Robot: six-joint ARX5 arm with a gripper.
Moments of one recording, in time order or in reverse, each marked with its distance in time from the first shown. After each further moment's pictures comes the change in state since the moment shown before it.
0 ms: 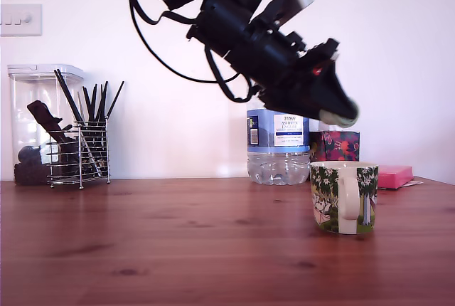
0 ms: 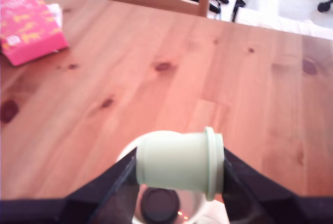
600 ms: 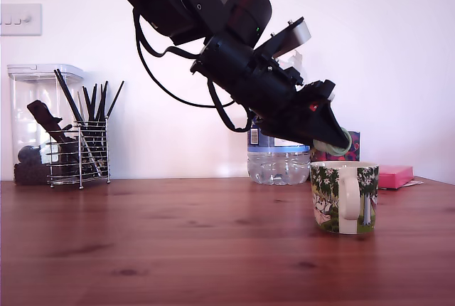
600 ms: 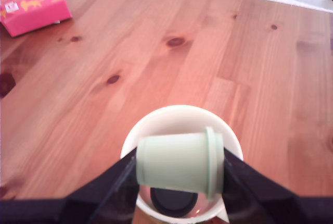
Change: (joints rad) arm 0.006 0.088 0.007 0.032 -0.014 0.000
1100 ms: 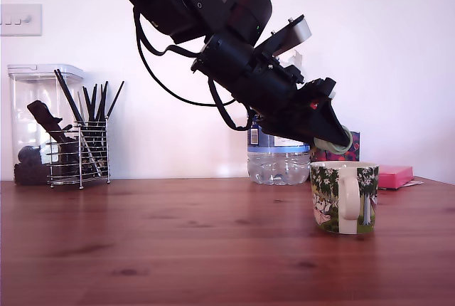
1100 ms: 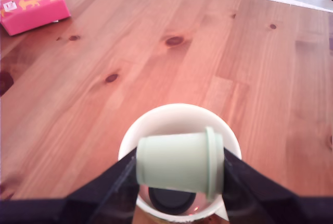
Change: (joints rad) arm 0.000 0.000 0.000 -0.014 0.001 0.000
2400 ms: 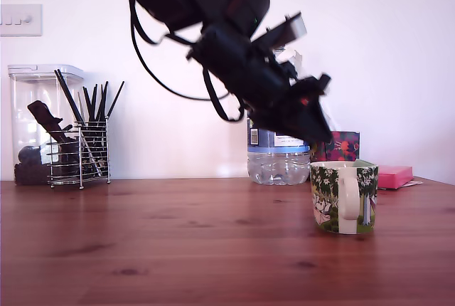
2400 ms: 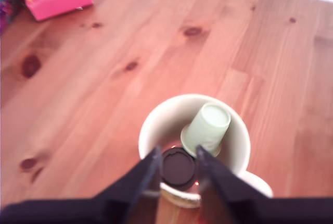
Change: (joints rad) arm 0.010 -0.071 0.000 -0.095 -0.081 -0.019
